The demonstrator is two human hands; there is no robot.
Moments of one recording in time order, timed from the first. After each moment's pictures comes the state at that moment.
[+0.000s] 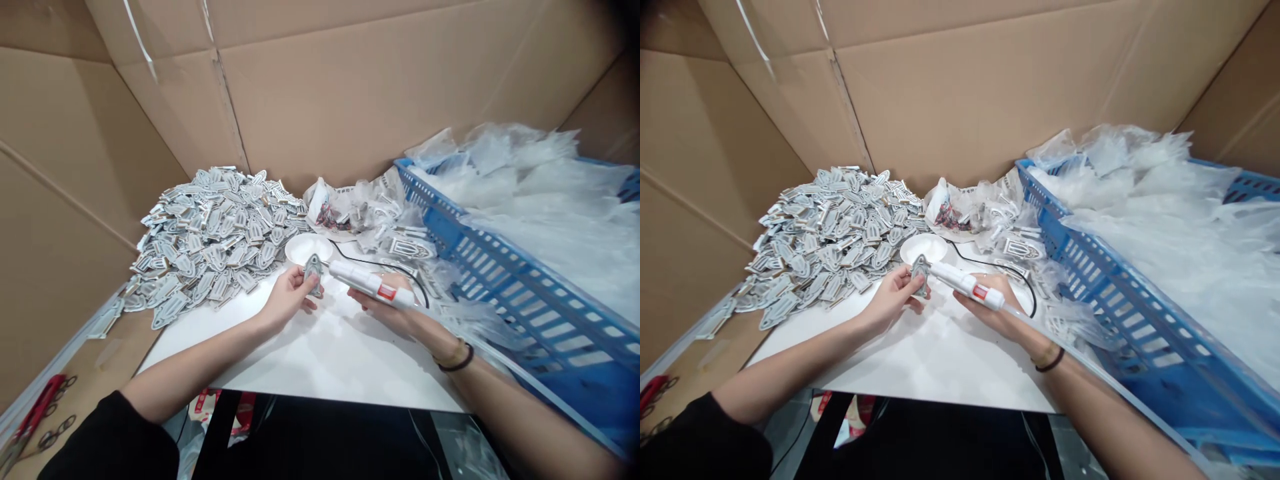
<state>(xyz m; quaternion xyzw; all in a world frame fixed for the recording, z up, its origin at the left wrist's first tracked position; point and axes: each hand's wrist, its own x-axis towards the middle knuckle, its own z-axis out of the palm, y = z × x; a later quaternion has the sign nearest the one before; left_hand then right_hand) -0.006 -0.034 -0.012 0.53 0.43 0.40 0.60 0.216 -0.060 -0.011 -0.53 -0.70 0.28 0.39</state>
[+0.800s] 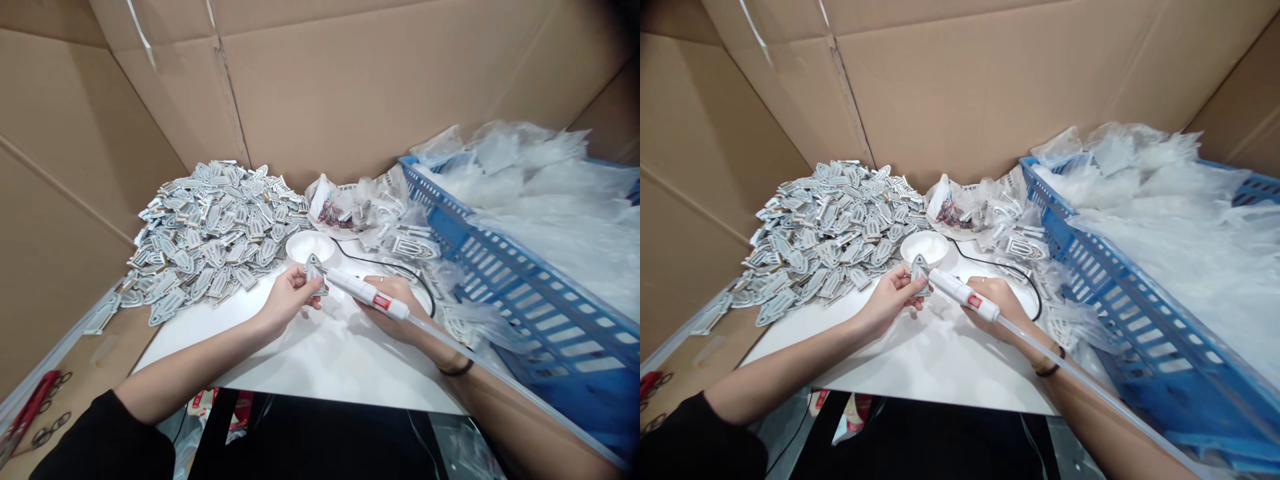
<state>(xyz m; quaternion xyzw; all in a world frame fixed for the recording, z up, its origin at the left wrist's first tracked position) -0.002 -0.046 -0.003 0.49 0.45 0.43 0.61 0.222 -0.055 -0.020 -0.36 -0.86 0.10 0.35</state>
